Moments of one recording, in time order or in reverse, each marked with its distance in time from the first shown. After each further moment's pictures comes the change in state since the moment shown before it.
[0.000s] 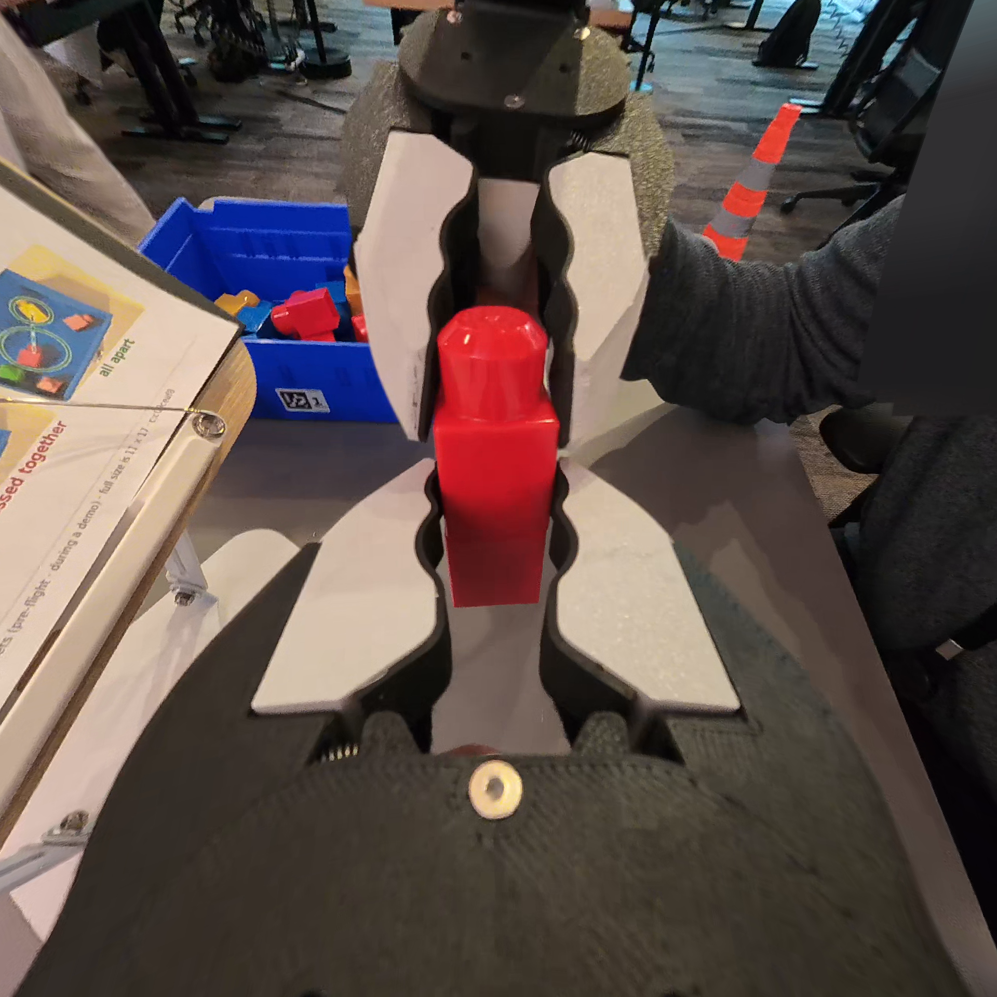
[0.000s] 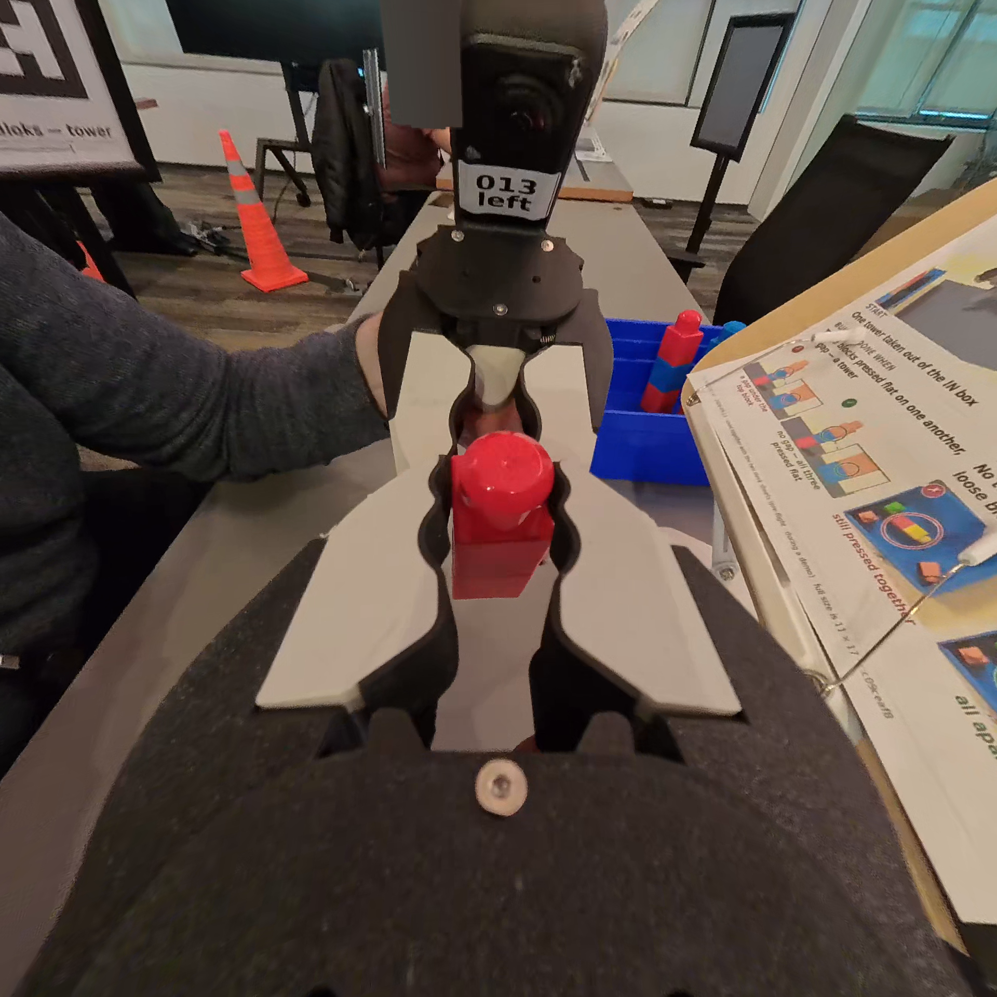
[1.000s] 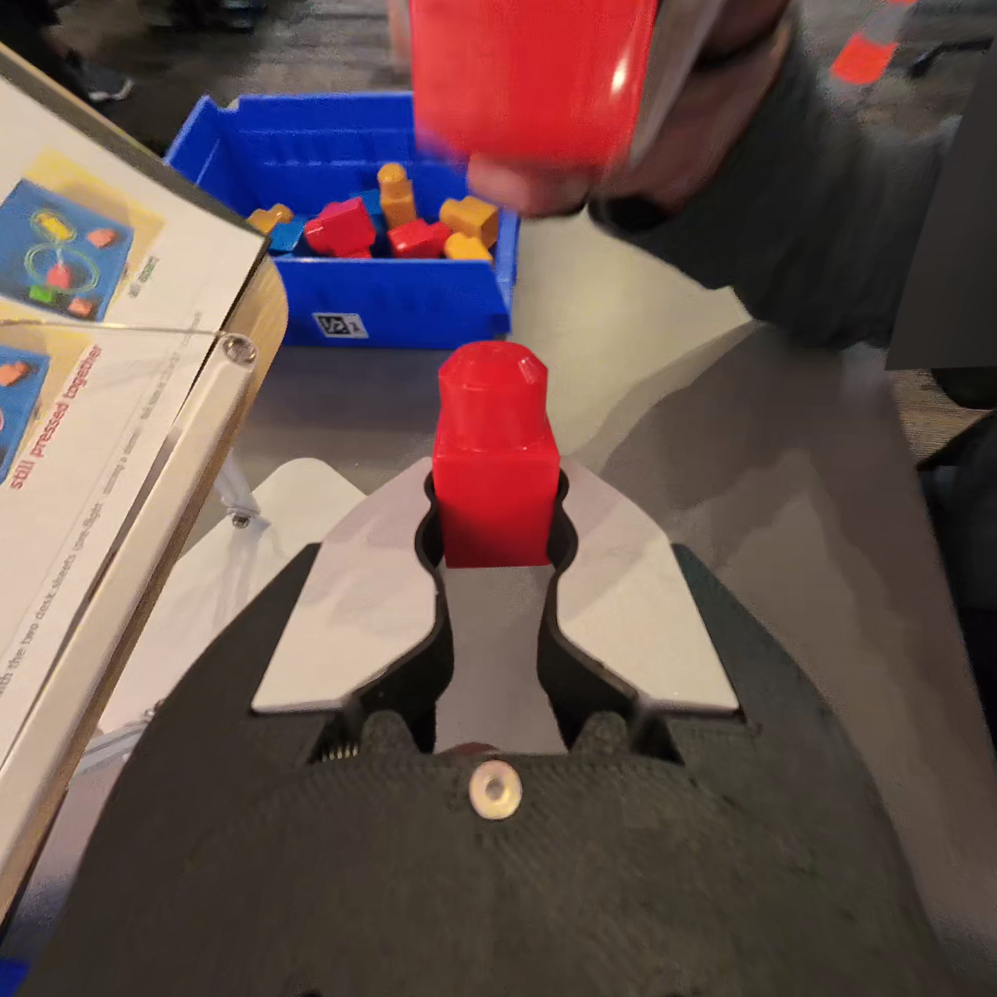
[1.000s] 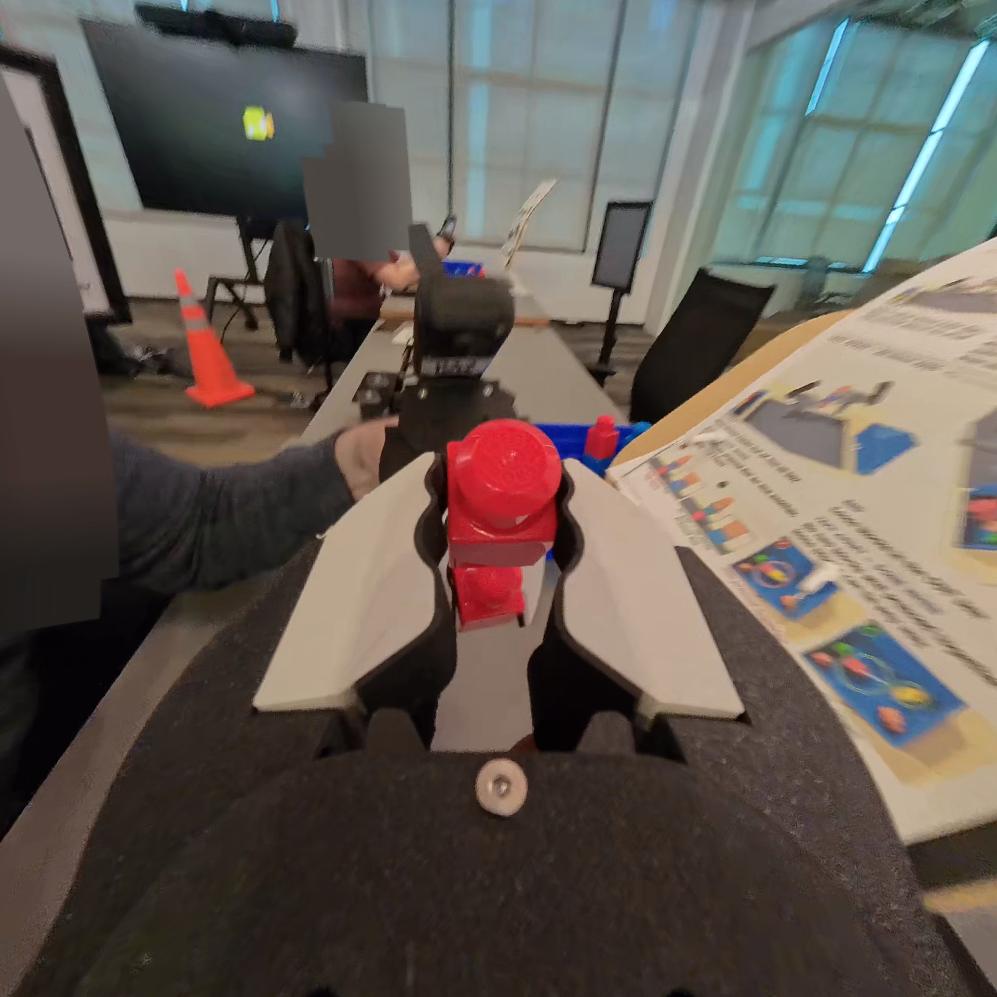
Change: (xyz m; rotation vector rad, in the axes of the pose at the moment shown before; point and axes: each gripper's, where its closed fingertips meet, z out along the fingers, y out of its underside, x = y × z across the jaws) left arm -0.014 0.026 -0.004 -0.160 -0.103 0.037; right arm 0.009 -0.050 -0.031 0.212 0.142 -0.003
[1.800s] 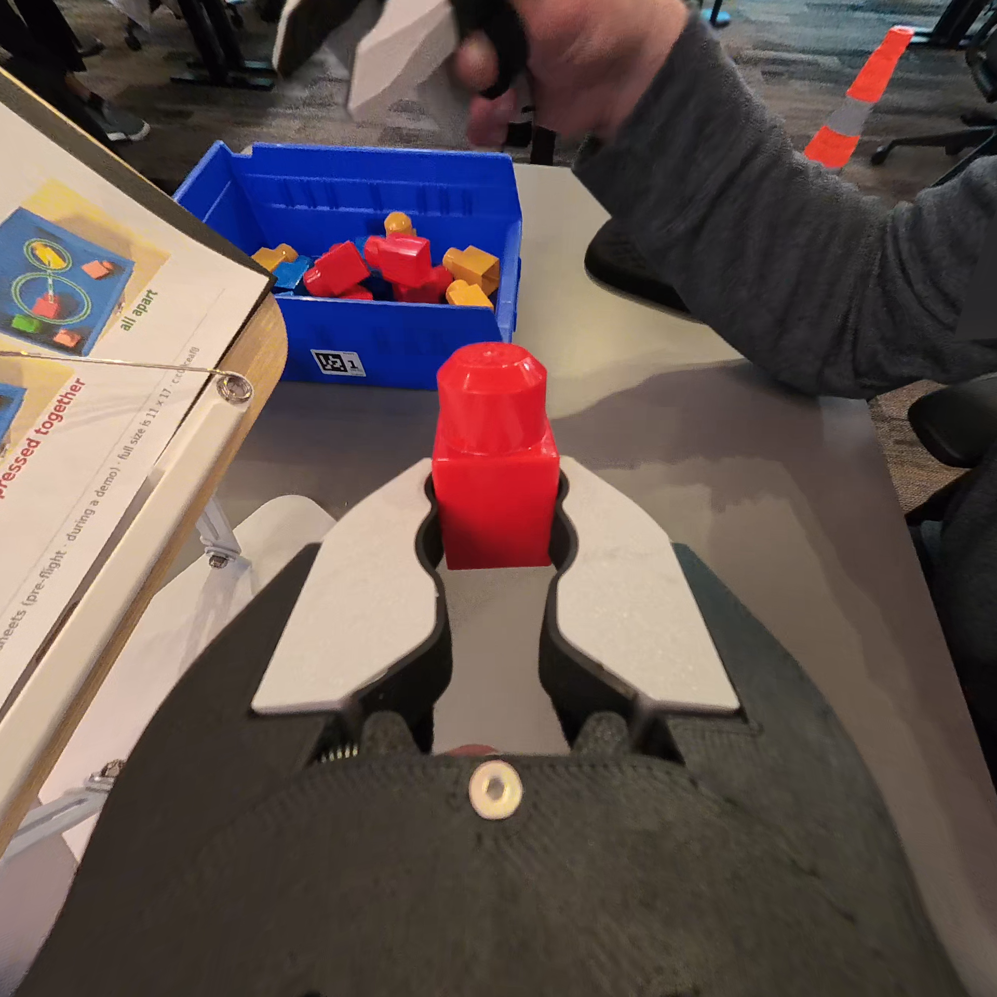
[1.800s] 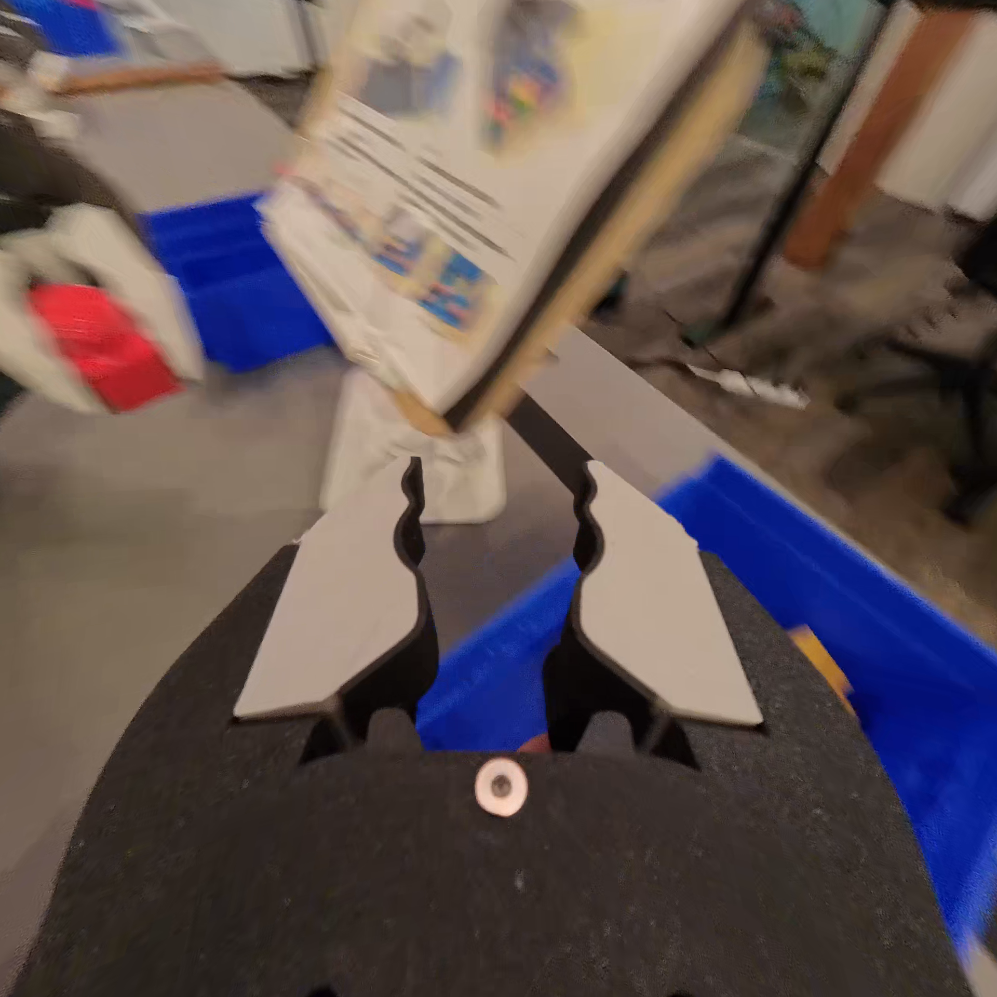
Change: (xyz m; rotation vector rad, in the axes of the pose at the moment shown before) left arm -0.002 -0.013 0.017 0.086 0.011 -0.044; right arm 0.127 0.086 -0.150 -0.385 0.491 0.145
